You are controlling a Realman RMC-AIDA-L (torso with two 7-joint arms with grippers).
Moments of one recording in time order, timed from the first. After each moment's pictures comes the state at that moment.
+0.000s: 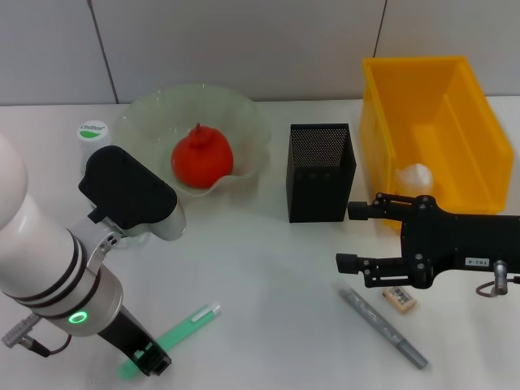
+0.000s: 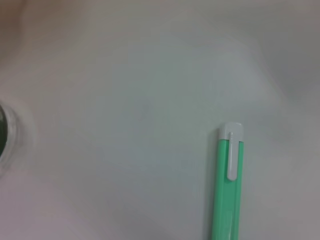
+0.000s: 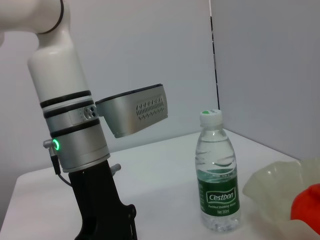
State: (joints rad) left arm -0.44 -2.08 1.74 1.48 2.67 1.56 -2.79; right arm 0.44 2.08 -0.92 -0.80 -1.80 -1.60 1.32
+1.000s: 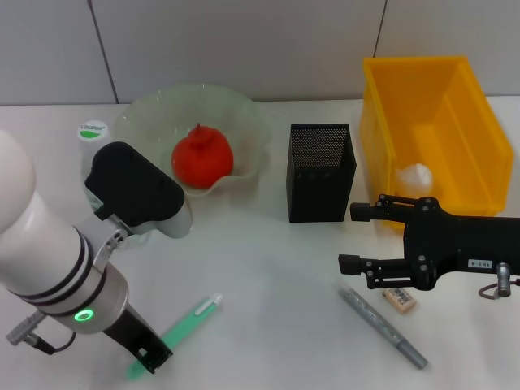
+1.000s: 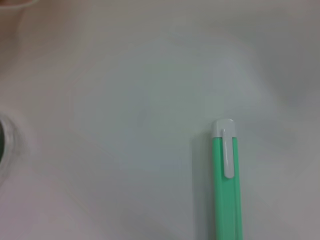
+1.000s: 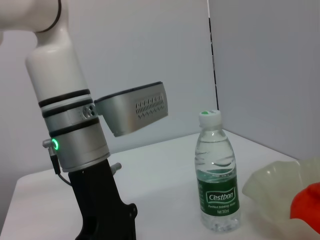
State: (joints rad) left arm -0.45 -2.07 1.77 1.50 2.68 1.57 -2.82; right arm 0.43 2.08 -0.91 -0.80 -1.80 -1.61 1.32
